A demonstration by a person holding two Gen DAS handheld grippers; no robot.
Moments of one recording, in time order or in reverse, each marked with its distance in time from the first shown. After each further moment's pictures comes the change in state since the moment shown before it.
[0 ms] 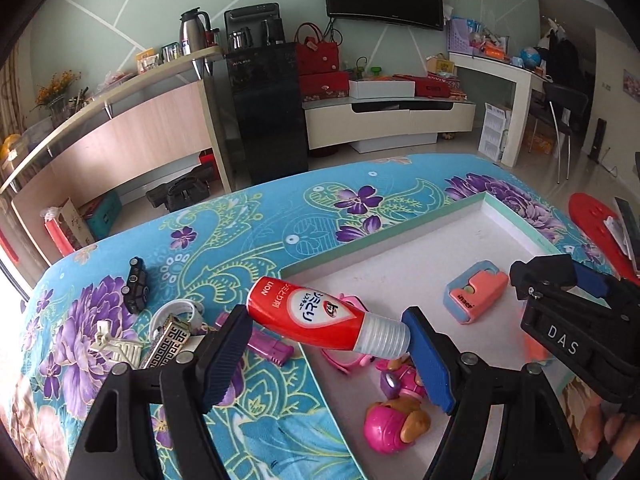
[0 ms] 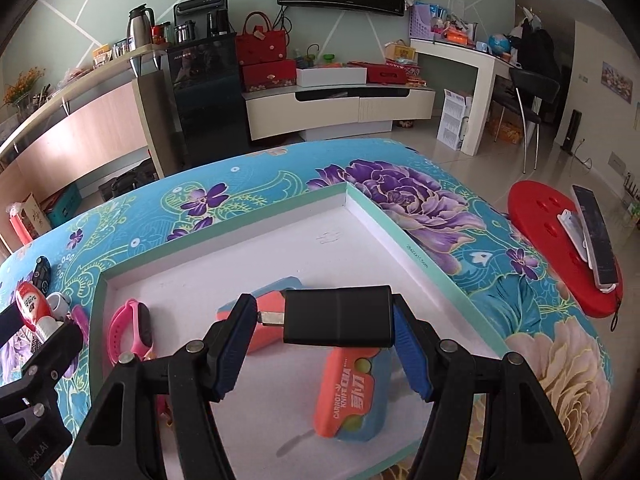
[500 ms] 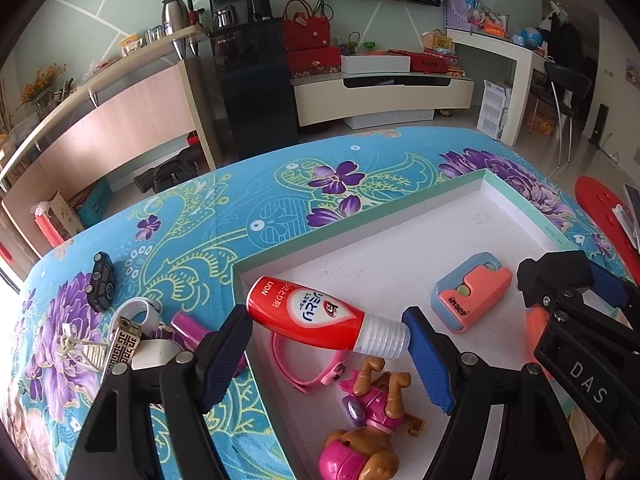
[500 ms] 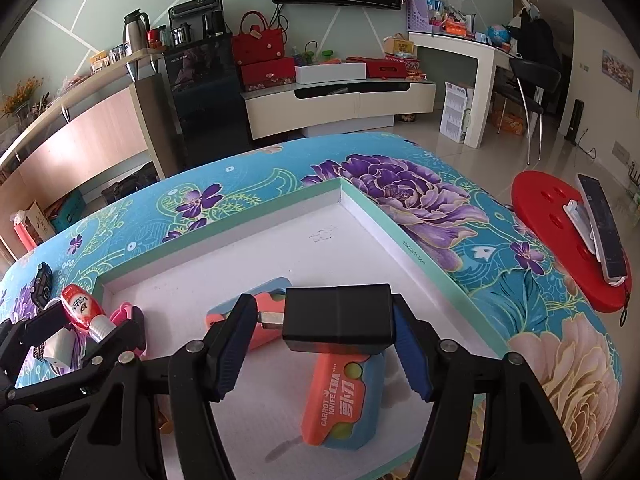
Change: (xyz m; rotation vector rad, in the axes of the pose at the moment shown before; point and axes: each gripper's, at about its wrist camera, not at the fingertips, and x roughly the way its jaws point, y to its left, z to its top) left arm 0.043 -0.025 0.005 0.007 0.093 -0.005; right arm 0.007 -0.010 -0.001 0.020 0.008 0.026
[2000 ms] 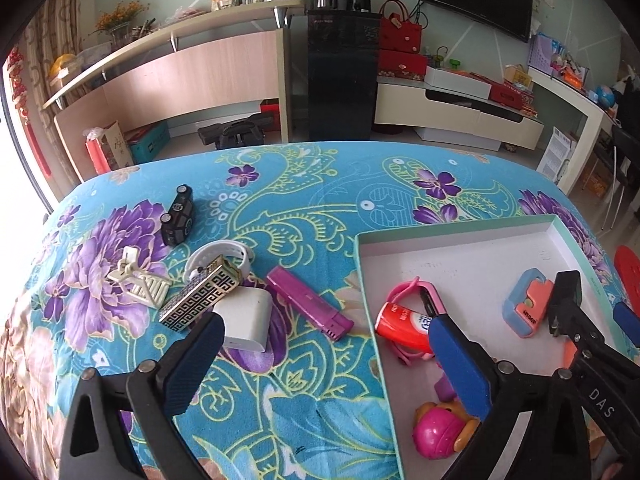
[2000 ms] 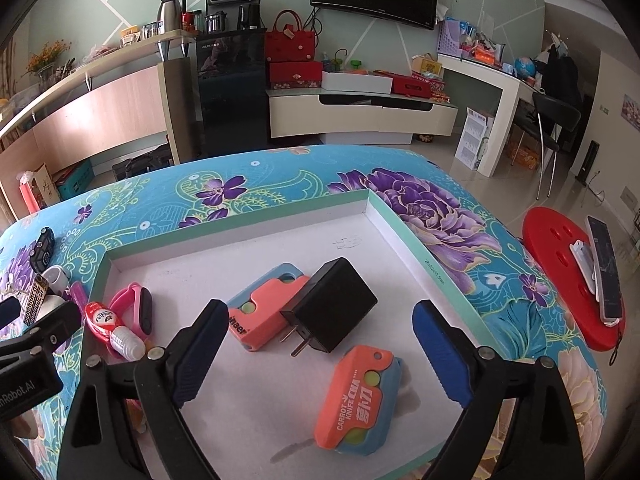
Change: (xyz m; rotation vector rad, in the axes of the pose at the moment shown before) left arm -0.020 0.076 -0.023 -0.285 0.021 0.135; right arm 0.001 0.023 -0.002 -0.144 -0.026 -0.001
